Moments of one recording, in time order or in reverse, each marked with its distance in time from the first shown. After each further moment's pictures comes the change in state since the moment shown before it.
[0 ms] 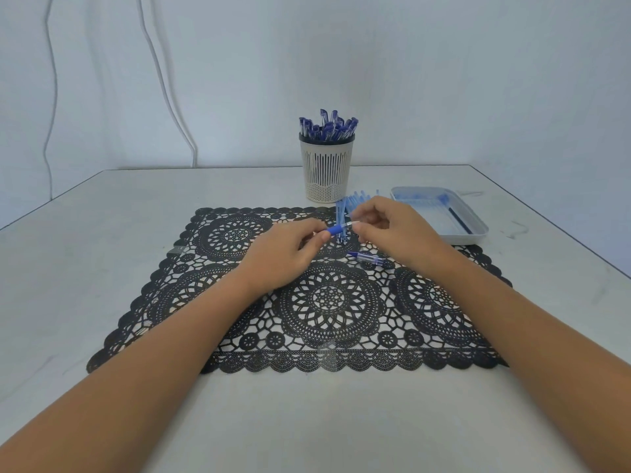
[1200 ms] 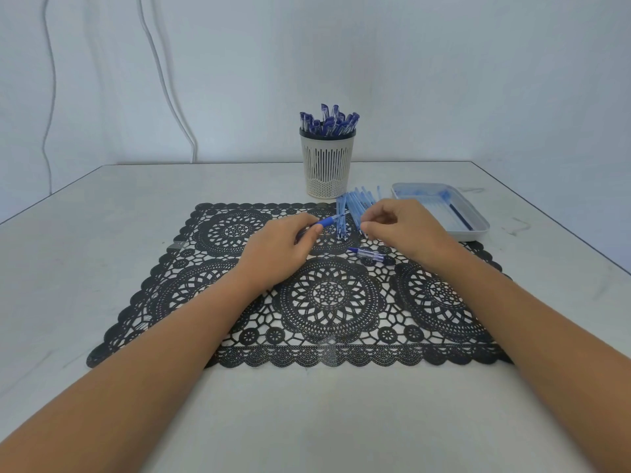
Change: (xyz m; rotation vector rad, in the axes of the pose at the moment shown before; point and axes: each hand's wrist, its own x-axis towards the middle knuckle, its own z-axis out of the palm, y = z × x) left_hand 0.000 -0.010 0.007 0.038 0.062 -0.072; right_hand 0.003 0.010 -0.005 -0.006 0.033 0.068
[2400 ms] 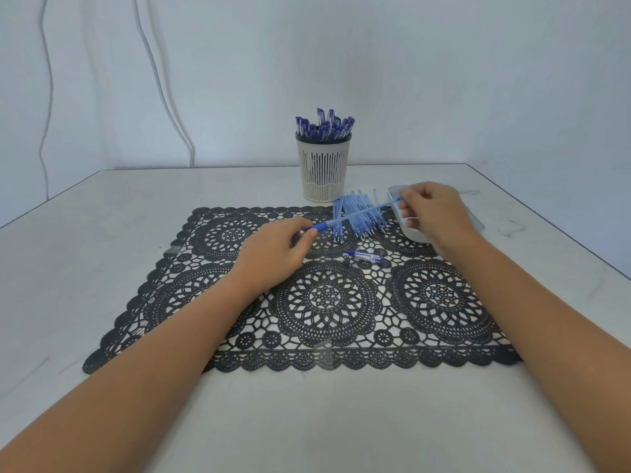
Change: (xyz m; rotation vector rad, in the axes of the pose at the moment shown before) left_hand 0.001 -0.001 0.000 0.014 0.014 -0.036; right_hand 0.019 0.018 -0.025 0.381 0.339 0.214
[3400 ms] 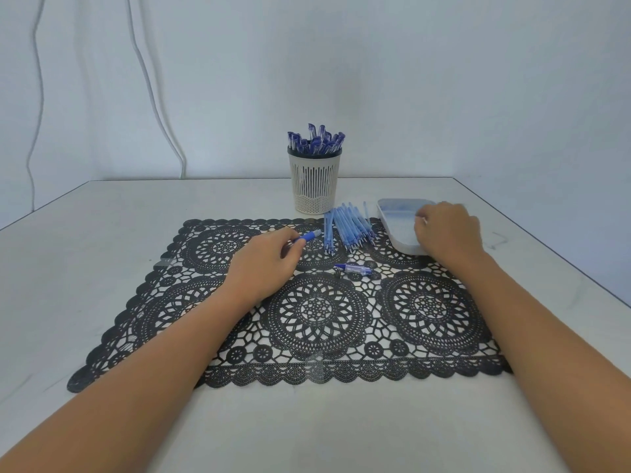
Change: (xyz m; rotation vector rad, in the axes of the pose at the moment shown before) left_hand 0.003 0.002 0.001 0.038 0.017 -0.083; right_hand 0.015 0.019 -0.031 -1.185 0.109 -0.206
